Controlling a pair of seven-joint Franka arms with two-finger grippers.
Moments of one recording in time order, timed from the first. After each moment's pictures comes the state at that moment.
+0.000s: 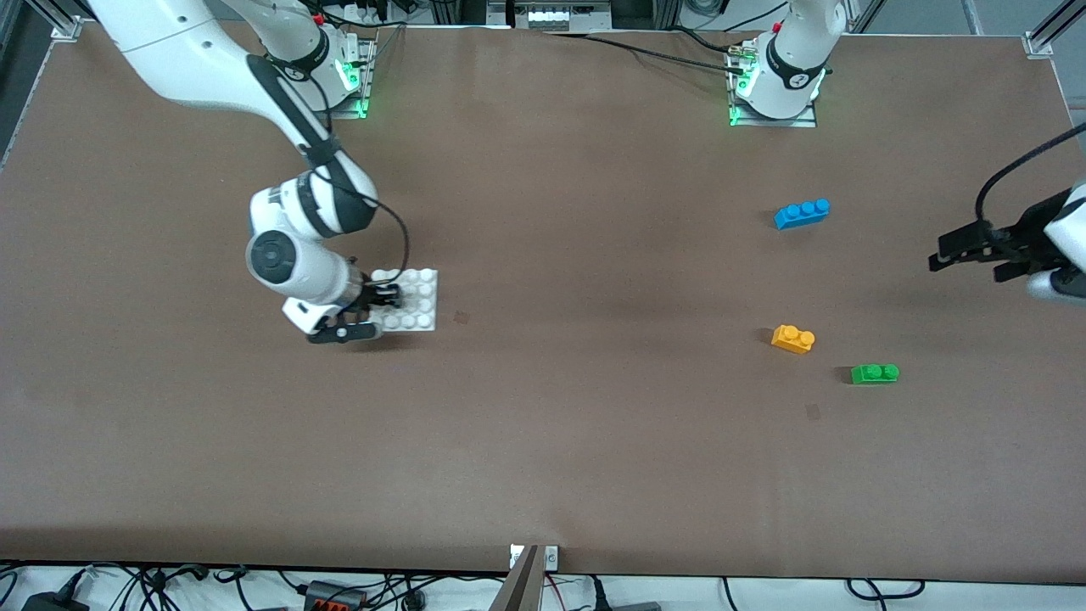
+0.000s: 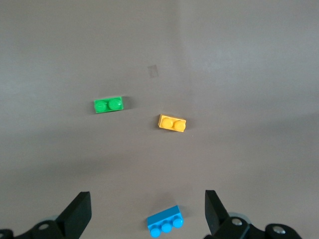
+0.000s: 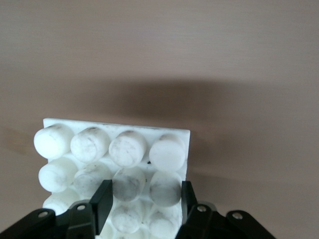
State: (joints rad) left arm 0.27 0.18 -0.18 -1.62 -0.09 1.72 0.23; right arm 0.10 0.56 0.29 -1.97 -0.02 2.43 0.29
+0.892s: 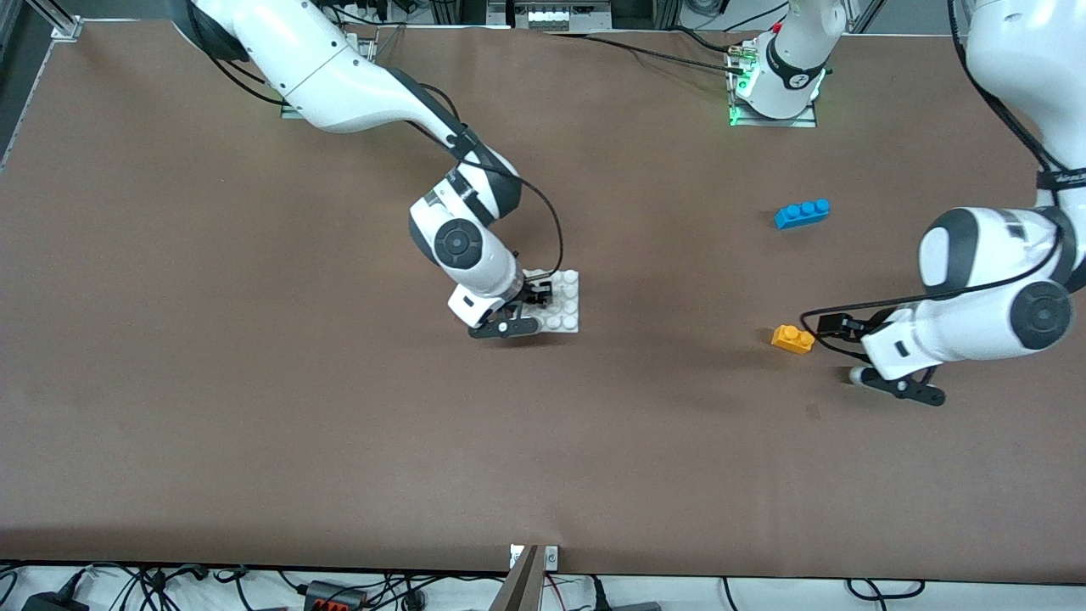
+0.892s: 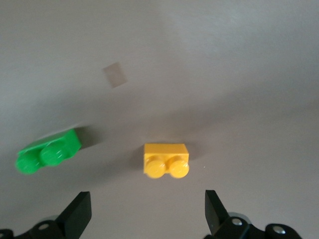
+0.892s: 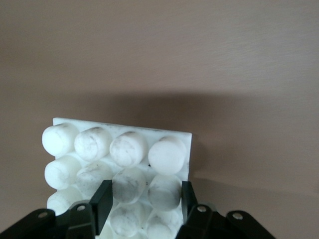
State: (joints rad) left arm 0.12 0.51 -0.18 -1.63 0.06 1.96 0.24; right arm 0.47 0.85 0.30 -1.51 -0.02 2.43 0.60
